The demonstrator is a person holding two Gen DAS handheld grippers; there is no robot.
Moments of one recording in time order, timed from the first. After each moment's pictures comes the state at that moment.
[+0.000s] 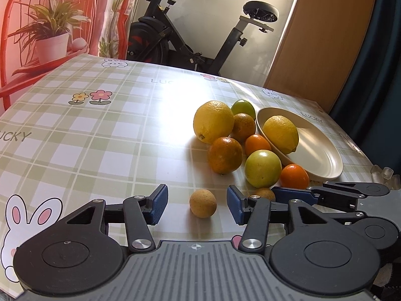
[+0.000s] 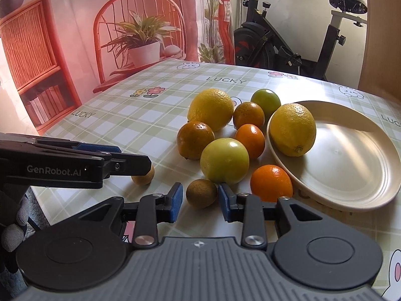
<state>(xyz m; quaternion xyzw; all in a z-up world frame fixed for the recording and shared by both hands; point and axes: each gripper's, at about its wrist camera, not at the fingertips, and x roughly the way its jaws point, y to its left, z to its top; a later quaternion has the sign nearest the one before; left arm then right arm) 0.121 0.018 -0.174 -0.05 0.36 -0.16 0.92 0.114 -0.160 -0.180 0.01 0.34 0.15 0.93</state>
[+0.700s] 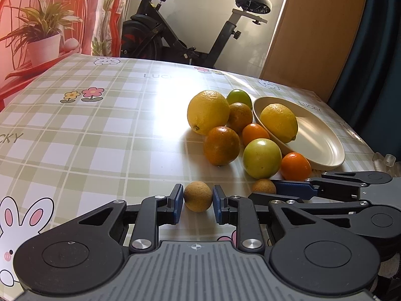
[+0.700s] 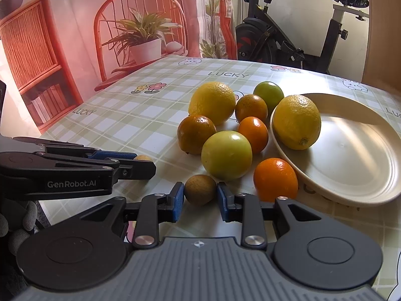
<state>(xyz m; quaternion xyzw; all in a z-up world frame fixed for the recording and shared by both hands) 0.121 0.014 -0.181 -0.03 0.36 -0.17 0.92 0.117 -0.162 -0.185 0.02 0.35 0.15 0.92</state>
